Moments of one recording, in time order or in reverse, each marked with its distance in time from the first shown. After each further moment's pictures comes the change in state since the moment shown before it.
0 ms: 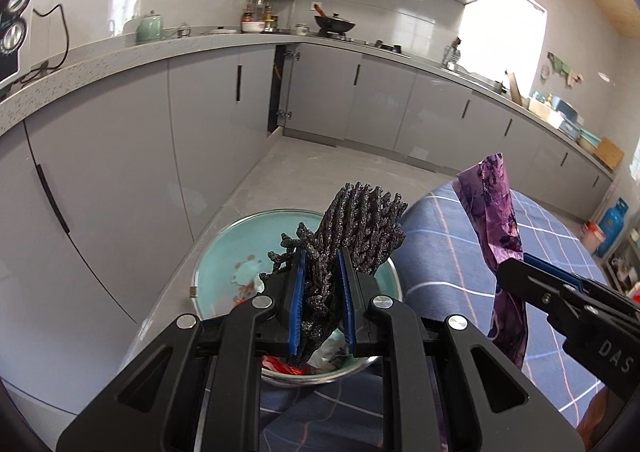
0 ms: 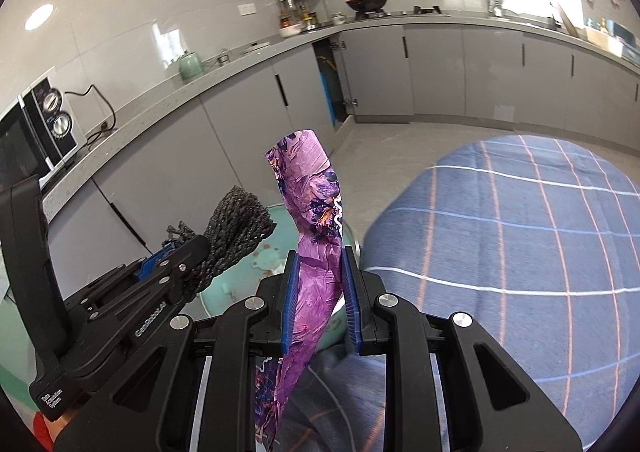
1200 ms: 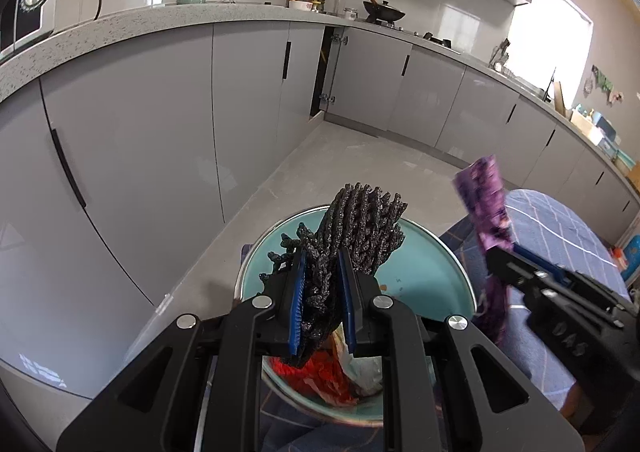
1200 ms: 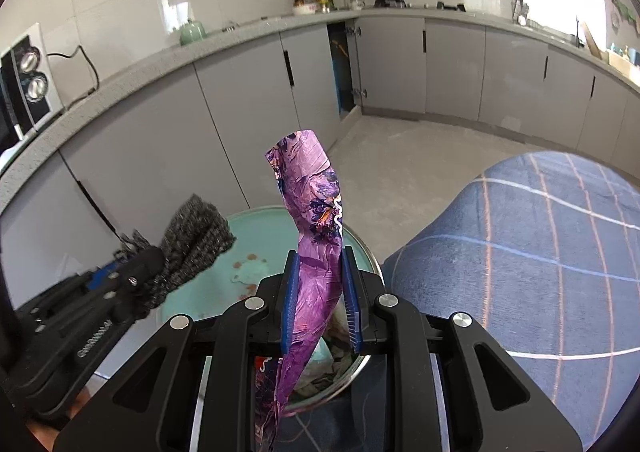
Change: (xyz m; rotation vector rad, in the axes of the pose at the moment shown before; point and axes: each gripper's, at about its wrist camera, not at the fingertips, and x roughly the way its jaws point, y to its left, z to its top) left arm 0.057 0.040 -0.003 -0.087 0.052 0.118; right arm 0.111 0.010 0.015 -0.089 0.055 -0.027
